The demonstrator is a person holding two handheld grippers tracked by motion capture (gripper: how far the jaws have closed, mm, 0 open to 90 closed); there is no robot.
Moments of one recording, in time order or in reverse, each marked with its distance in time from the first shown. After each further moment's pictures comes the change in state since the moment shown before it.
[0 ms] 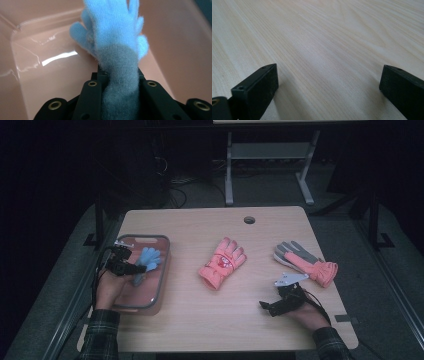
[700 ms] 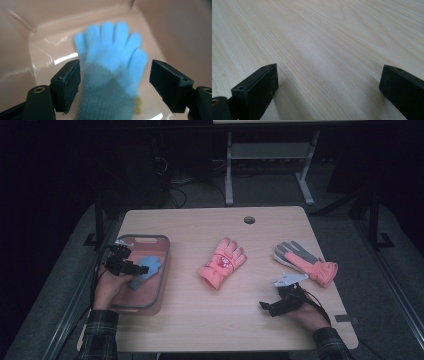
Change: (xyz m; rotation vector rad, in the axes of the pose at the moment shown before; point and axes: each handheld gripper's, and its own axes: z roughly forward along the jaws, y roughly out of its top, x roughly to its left) left arm -0.006 0.005 -0.011 -0.048 0.073 0.006; right arm 0.001 0.000 0.000 0.004 0.002 -0.001
